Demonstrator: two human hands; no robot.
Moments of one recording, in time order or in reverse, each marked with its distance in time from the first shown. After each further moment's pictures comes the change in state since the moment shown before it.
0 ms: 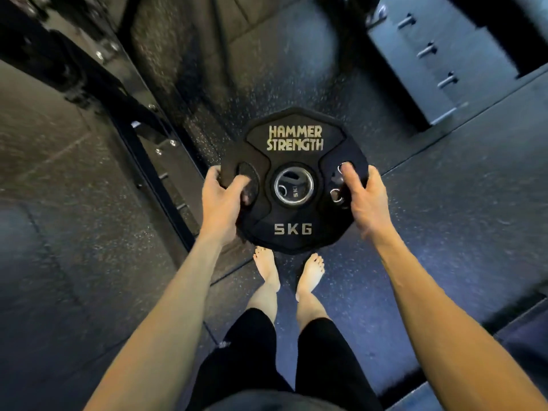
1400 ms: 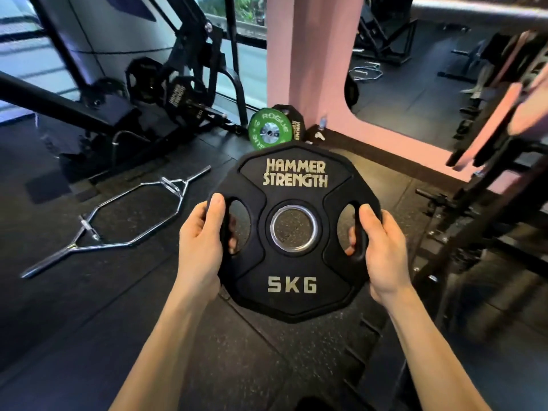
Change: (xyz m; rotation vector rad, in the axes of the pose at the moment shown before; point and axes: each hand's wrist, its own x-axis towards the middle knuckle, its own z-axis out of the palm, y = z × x) left_hand -0.511 -0.004 -0.592 -0.665 1.093 0.546; right_hand -0.609 -0.096 0.395 0.008 -1.246 -0.426
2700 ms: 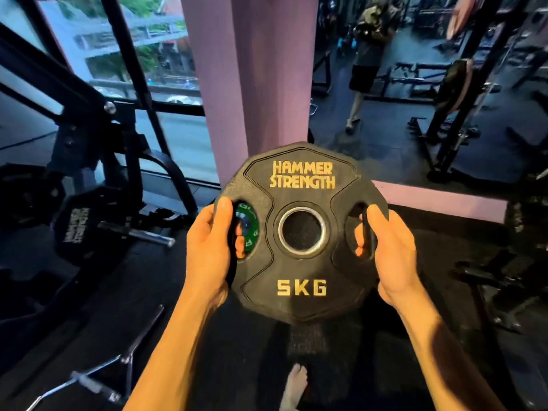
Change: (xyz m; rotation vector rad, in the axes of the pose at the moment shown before) left_hand 0.892 0.038 0.221 0.031 -0.419 0.047; right_hand 0.788 0.041 0.306 0.024 0.346 -0.181
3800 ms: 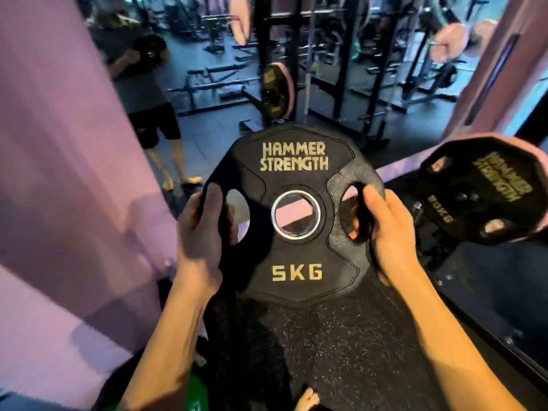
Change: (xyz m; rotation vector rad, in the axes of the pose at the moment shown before) left_hand 0.691 -0.106 0.318 -0.125 -0.714 -0.107; right_hand 0.586 0.064 0.089 -0.118 0.754 -0.285
